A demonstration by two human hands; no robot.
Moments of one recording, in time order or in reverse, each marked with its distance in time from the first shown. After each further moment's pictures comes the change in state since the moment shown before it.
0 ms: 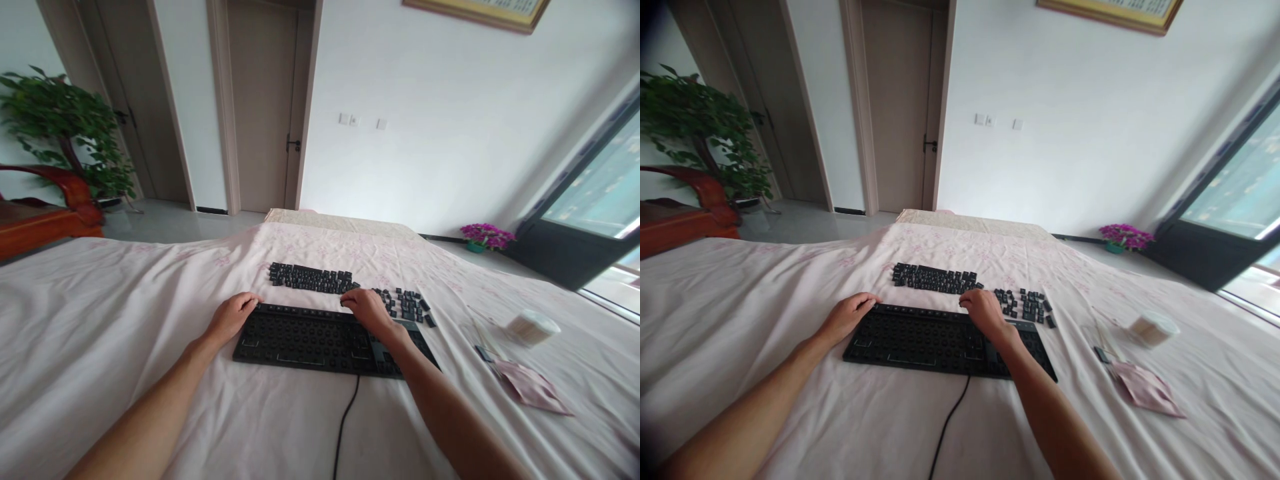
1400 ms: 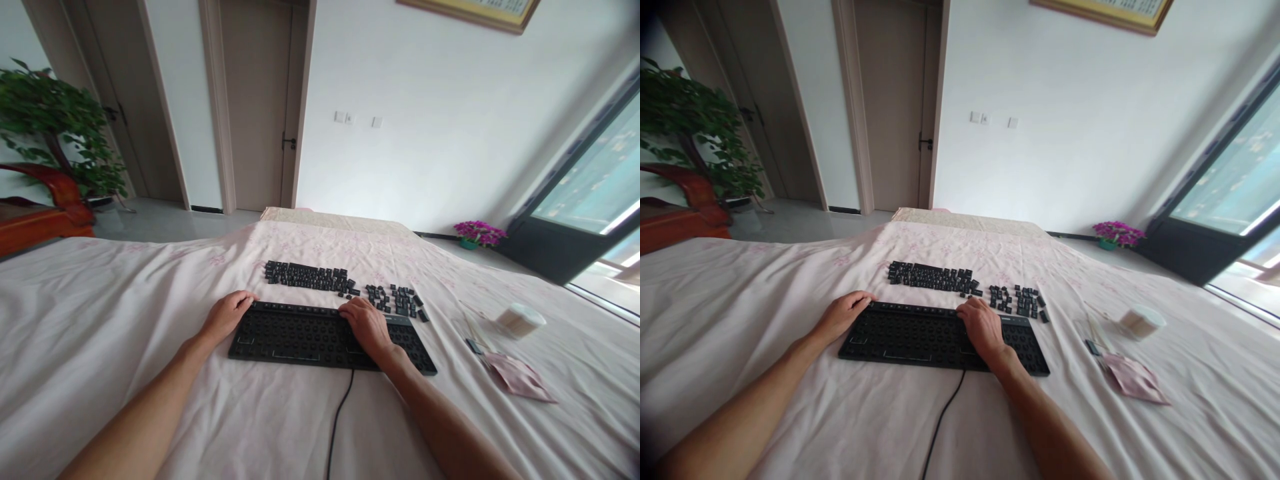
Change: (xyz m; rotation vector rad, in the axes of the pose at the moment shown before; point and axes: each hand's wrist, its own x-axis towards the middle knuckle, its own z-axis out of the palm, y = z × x) left_hand 0.000 -0.002 0.001 0.043 0.001 -0.015; right_hand -0.047 -0.006 0.018 0.030 0.179 -0.037
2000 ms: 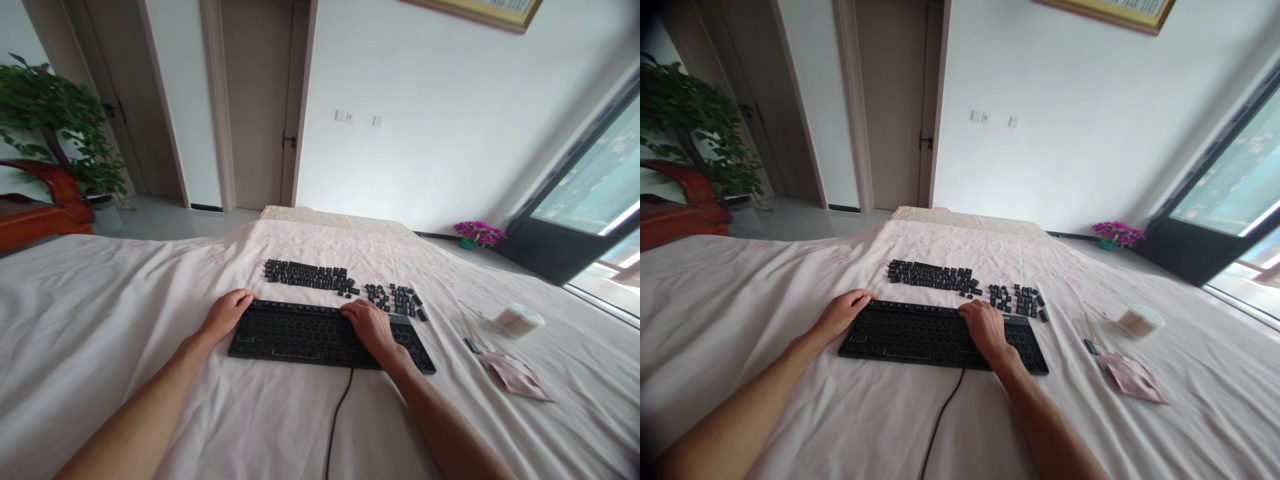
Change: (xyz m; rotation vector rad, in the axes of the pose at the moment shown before) left_hand 0.002 -0.001 0.000 0.005 -0.001 -0.005; right_hand -0.002 0.001 -0.004 0.010 -0.032 0.086
